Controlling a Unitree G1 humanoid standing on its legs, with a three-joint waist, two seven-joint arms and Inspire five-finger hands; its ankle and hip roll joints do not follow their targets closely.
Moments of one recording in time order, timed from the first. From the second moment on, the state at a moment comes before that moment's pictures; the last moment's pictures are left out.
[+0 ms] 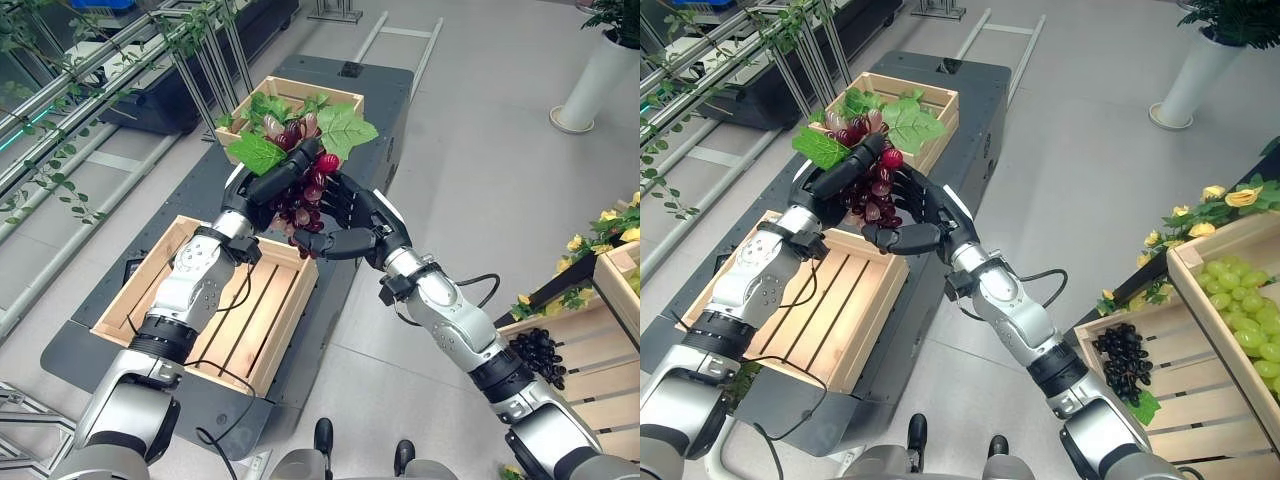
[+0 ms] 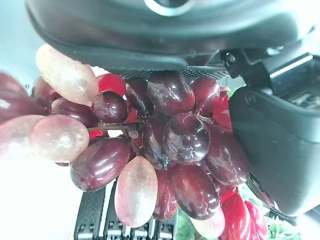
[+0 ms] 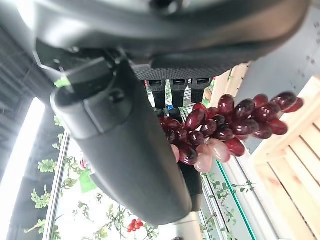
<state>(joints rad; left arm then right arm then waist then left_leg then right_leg) -0.64 0.60 -0.28 0.40 -0.80 -0.06 -0.18 -0.56 -0.30 0.49 0.10 0.72 0.07 -0.06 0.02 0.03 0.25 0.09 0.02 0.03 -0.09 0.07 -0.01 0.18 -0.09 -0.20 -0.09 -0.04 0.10</state>
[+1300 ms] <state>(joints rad) -0.64 0.56 -0.30 0.38 -0.83 -0.02 -0.31 -0.61 -0.19 0.52 0.23 0.83 0.09 -0.21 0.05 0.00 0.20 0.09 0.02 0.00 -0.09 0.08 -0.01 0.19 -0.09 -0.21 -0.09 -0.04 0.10</state>
